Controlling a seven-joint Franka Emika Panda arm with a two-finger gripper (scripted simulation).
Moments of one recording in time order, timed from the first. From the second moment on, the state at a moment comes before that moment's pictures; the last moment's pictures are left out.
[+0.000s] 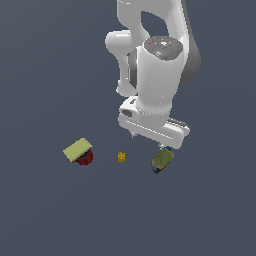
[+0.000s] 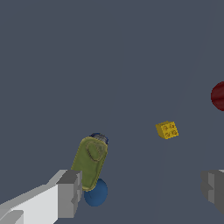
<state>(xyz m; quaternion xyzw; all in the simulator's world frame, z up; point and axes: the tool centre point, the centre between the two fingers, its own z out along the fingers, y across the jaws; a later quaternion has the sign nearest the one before) 0.061 0.066 0.232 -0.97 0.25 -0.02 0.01</state>
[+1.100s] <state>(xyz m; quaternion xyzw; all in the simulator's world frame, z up) 0.055 0.146 0.119 -0.92 0.40 0.00 0.00</state>
